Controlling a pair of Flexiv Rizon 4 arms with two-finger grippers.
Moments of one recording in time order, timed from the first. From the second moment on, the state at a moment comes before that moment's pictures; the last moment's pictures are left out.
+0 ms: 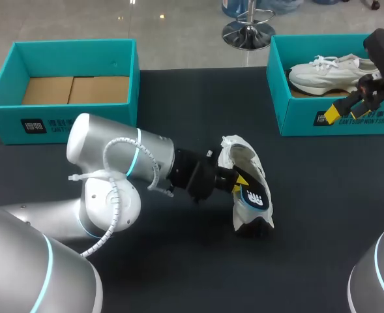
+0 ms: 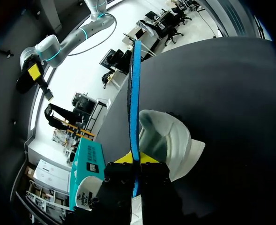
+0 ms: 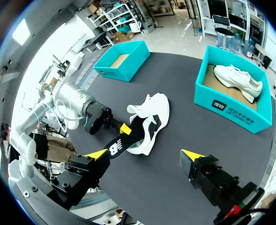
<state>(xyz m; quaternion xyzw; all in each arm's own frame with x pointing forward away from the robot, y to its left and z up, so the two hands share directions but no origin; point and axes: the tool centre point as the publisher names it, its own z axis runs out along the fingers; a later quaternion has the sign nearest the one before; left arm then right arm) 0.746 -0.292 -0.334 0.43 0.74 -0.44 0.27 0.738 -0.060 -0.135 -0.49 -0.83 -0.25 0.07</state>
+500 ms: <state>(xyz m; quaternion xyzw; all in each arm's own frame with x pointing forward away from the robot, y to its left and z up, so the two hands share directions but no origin) 0.742 -0.295 -0.333 0.44 0.74 -0.44 0.26 0.738 -0.060 -0.135 -0.49 -0.83 -0.25 0.07</state>
